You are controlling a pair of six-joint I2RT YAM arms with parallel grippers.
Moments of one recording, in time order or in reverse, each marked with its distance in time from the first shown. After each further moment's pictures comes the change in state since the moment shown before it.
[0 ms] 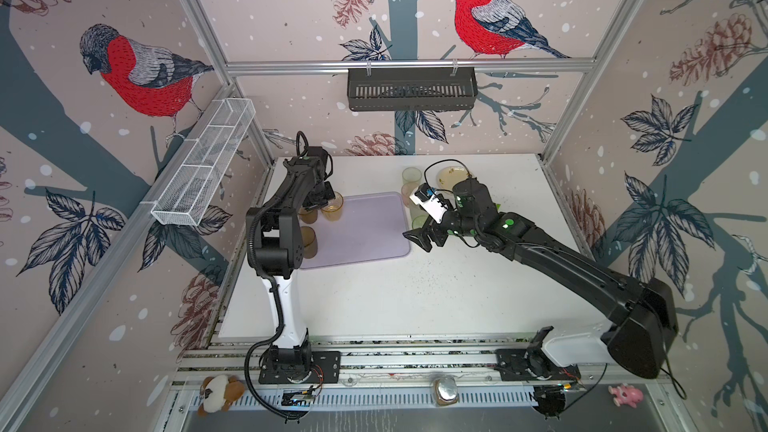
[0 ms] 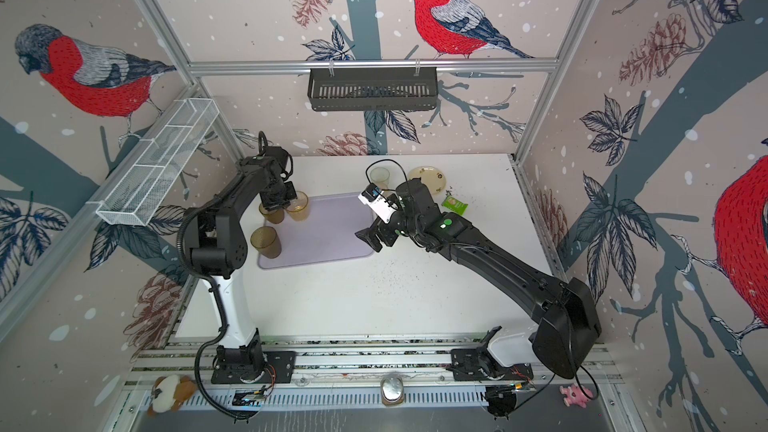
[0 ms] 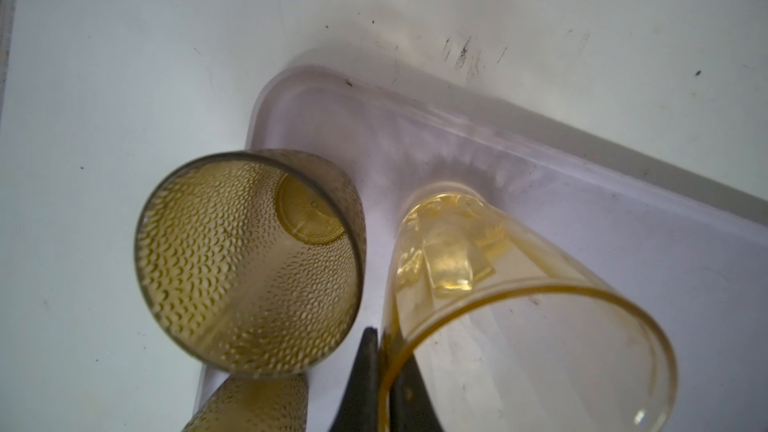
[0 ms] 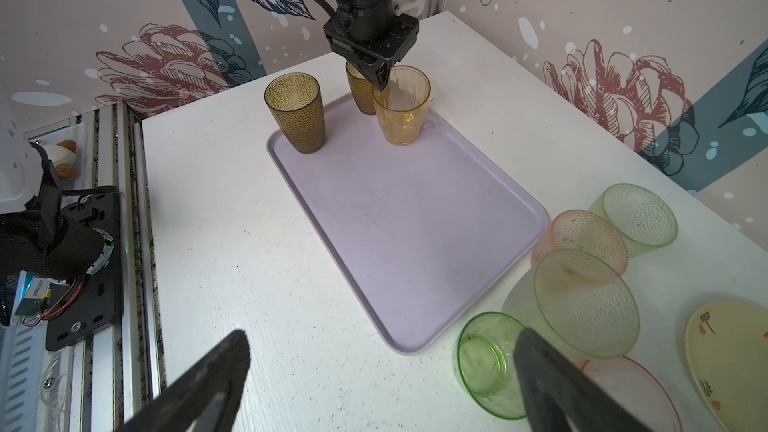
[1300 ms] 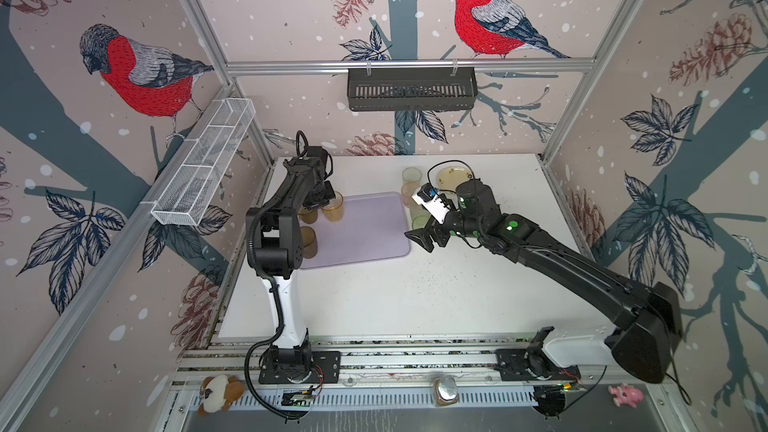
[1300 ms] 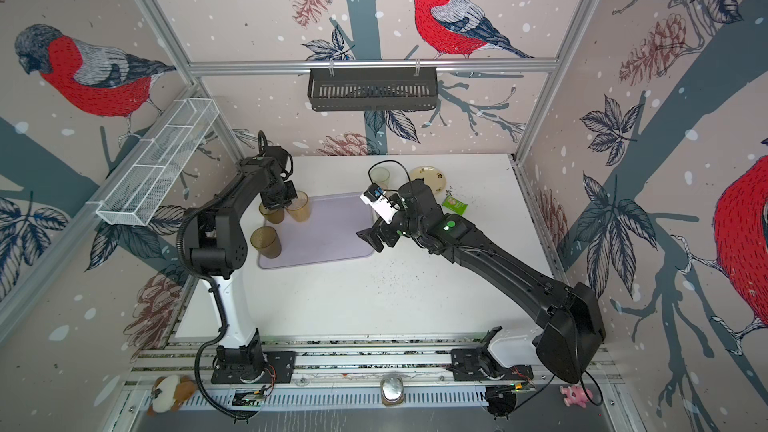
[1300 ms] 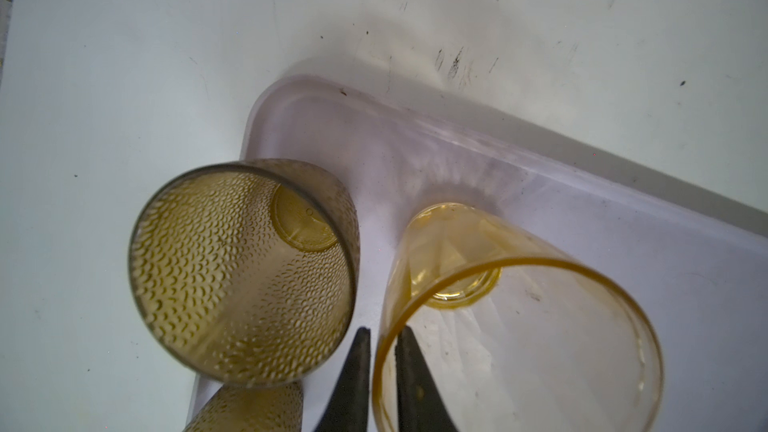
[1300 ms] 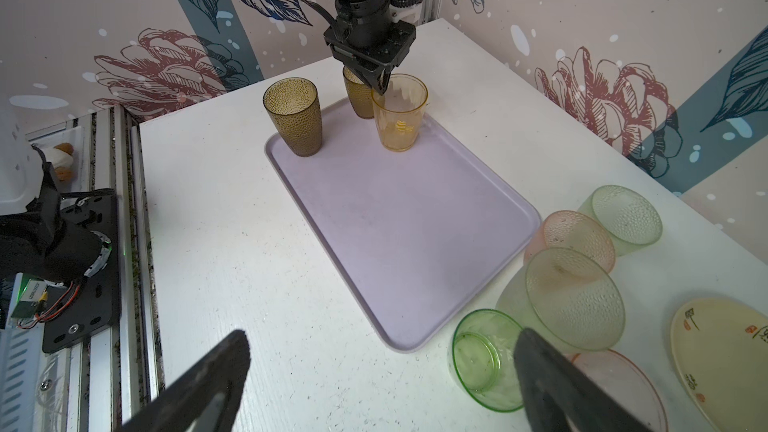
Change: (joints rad) left arm 0.000 -0.003 0.000 0.021 0.003 0.000; right arm 0.000 -0.028 -0.013 0.002 0.013 0.000
